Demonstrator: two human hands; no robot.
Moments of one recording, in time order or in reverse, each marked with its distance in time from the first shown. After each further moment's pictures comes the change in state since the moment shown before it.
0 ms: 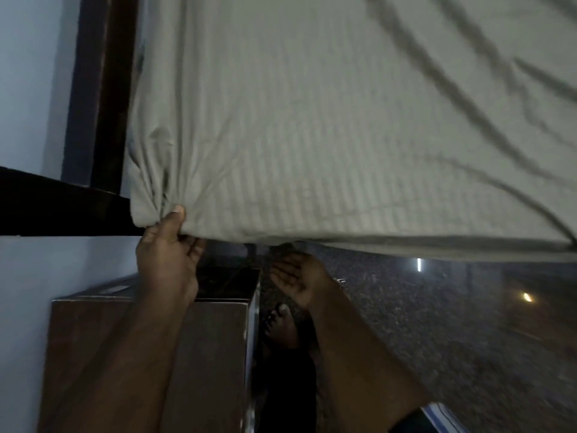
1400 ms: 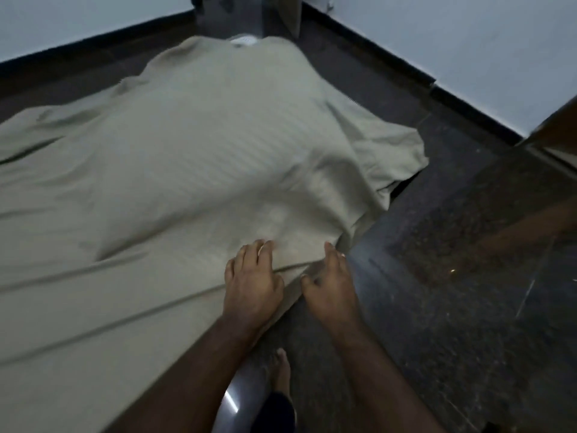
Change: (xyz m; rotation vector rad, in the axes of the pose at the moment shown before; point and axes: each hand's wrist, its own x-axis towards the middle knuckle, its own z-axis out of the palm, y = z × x) left_hand -0.592 -0.427 0.667 1.580 -1.155 1.363; right_hand -0.344 -0.513 -0.710 -0.601 0.949 -0.991
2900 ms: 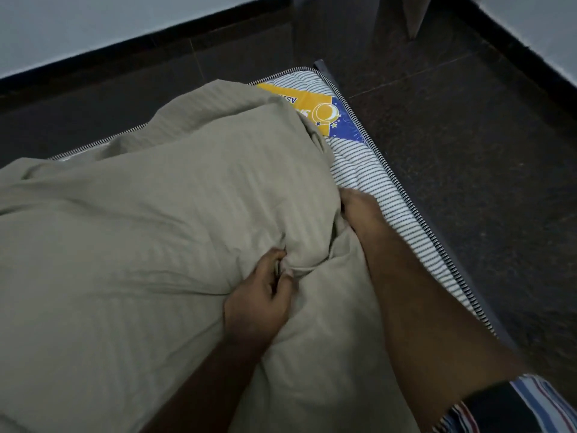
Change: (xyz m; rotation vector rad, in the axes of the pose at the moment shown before) left_hand 0.457 0.075 0.004 -0.287 0.200 -0.552; right_hand 0.654 -0.152 -0.038 0.477 -0.436 0.091
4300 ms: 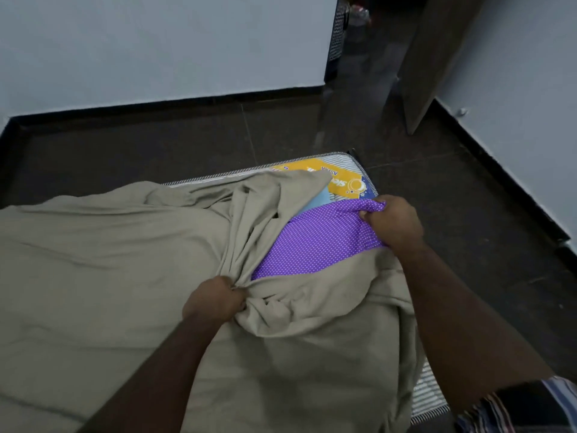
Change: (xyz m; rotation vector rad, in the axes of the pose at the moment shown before) left_hand -0.054 -0.092 -0.265 0.125 -0.198 -0.298; right_hand -0.199 -0.169 0.015 -0.679 0.216 -0.411
